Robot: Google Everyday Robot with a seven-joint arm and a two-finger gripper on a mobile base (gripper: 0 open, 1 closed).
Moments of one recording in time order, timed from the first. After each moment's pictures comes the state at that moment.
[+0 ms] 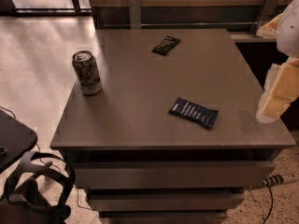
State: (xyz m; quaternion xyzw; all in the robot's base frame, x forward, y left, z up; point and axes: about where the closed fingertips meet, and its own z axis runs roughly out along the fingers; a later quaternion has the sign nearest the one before) arm 0.438 -0.214 0.988 -0.60 0.78 -0.05 0.18
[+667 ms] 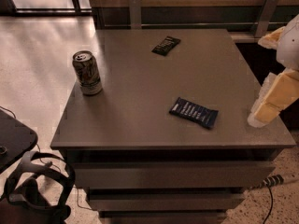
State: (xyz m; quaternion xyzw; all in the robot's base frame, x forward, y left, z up) arm 0.447 -0.216 0.966 -0.57 0.79 -0.01 0.22
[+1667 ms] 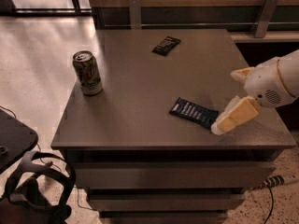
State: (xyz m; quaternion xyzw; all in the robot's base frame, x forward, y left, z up) arm 0.488 -0.192 0.871 -0.49 0.80 0.14 0.32
